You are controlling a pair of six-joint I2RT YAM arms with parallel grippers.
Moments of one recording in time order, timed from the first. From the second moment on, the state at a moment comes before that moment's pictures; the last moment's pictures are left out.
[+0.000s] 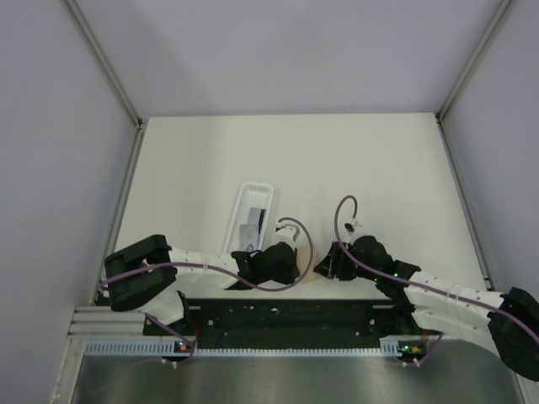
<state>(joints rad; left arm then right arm) -1.19 1.52 0.60 0.14 -0.19 -0.82 0.79 0.86 0.16 0.05 -0.09 0.84</state>
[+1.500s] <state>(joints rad) -1.14 1.05 0.61 -0.14 -0.32 -0.79 0.80 0.97 0.84 -0.90 0.46 0.76</state>
